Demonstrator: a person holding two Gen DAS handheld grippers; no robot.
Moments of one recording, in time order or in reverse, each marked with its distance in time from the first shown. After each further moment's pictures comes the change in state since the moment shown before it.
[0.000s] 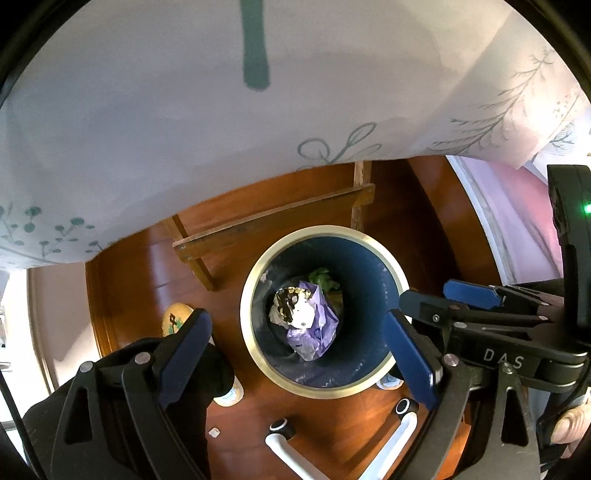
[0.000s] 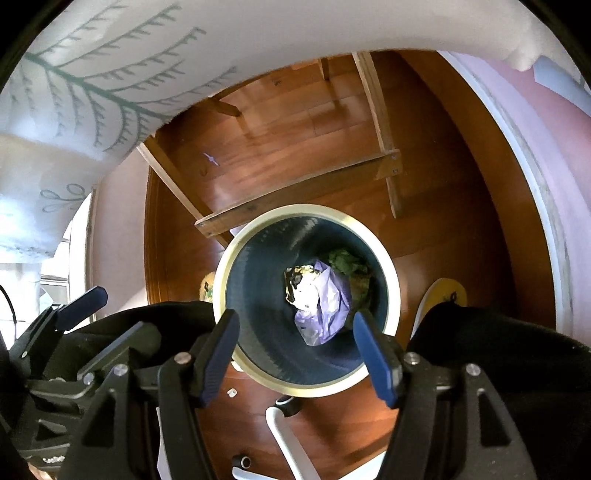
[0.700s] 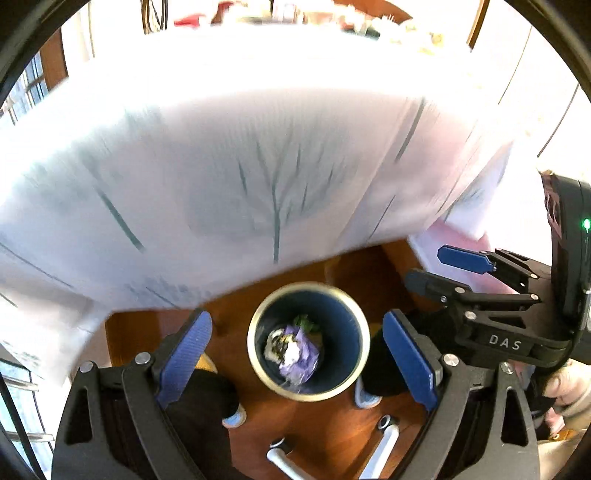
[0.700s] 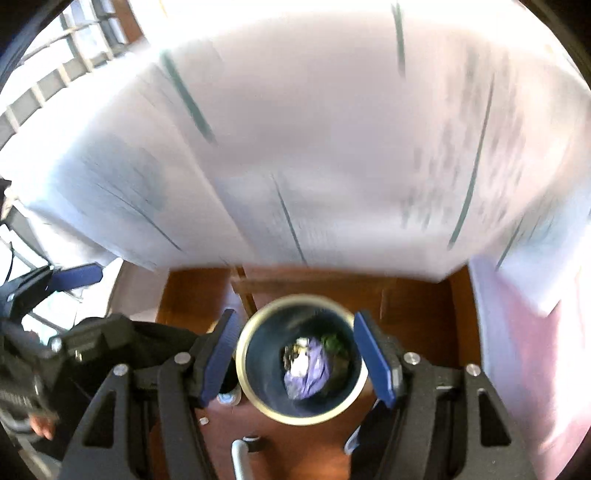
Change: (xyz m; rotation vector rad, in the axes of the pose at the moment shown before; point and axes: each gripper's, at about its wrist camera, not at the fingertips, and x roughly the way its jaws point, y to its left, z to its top) left arm -0.173 0.008 0.001 0.048 -0.248 -0.089; right arm -0.155 0.056 -0.019 -0.333 -0.366 -0.023
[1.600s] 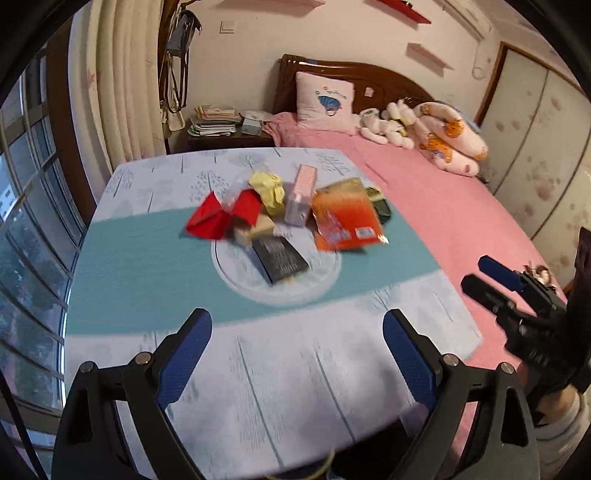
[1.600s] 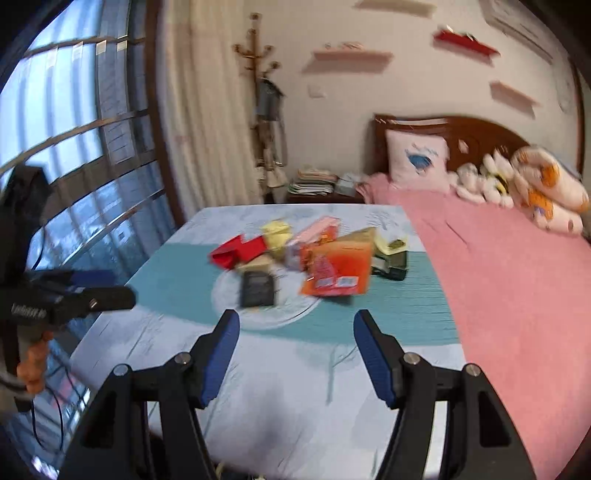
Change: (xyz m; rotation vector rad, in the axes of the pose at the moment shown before) left arm -0.104 0.008 0.268 -0.096 -0.196 0.037; right arm -0.158 -0.032 0.253 -0.107 -0.367 -0.028
